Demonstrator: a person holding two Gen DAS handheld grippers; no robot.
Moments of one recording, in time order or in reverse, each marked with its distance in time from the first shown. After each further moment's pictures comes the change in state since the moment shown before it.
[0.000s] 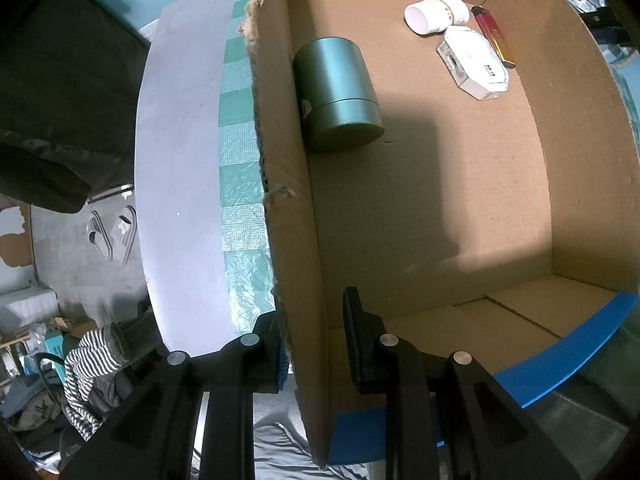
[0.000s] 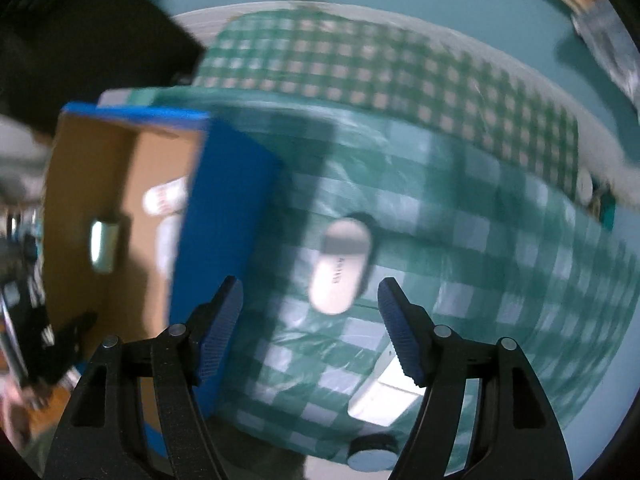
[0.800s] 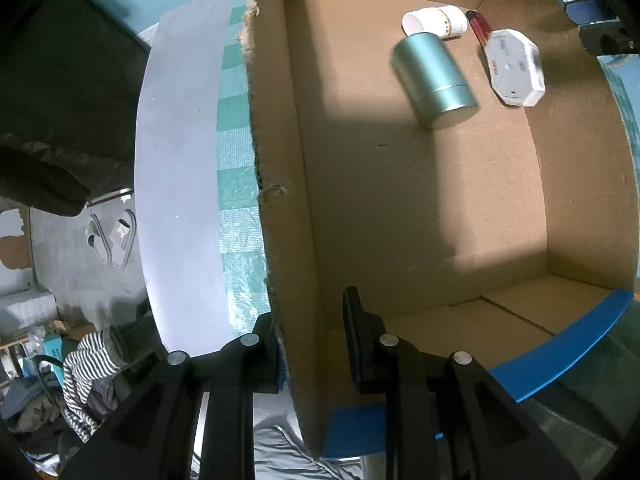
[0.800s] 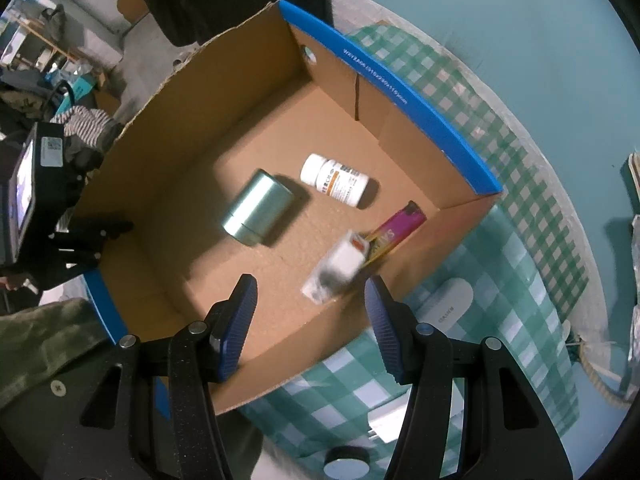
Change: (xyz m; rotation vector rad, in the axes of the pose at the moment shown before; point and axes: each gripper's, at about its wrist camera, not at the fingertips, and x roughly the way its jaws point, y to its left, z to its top) left arm -0.005 0.001 -0.001 0.001 -0.015 -0.006; right arm -0.020 0.147 -0.041 -0.588 -0.007 -0.038
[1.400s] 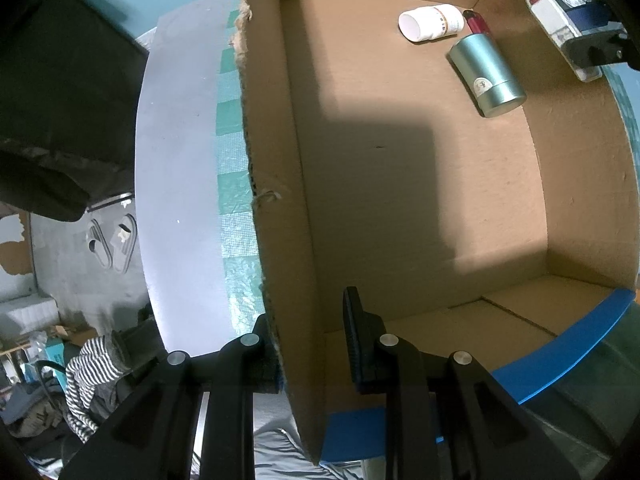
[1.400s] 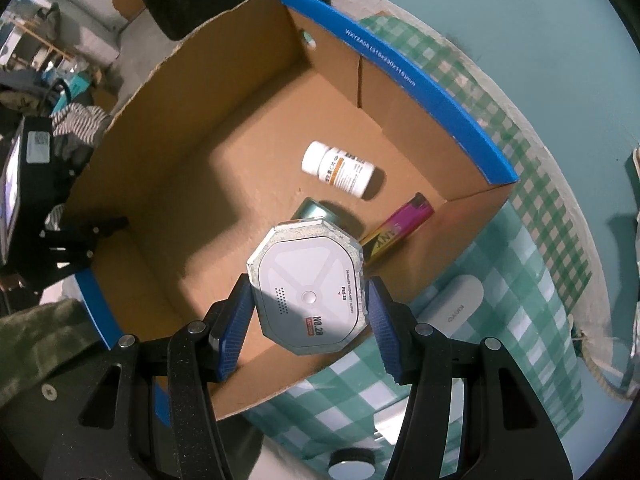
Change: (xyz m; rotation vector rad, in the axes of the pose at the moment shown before) left arm 0.000 -0.003 -0.001 0.015 -0.009 0.003; right arm 0.016 0.001 -0.001 0.004 0.030 0.002
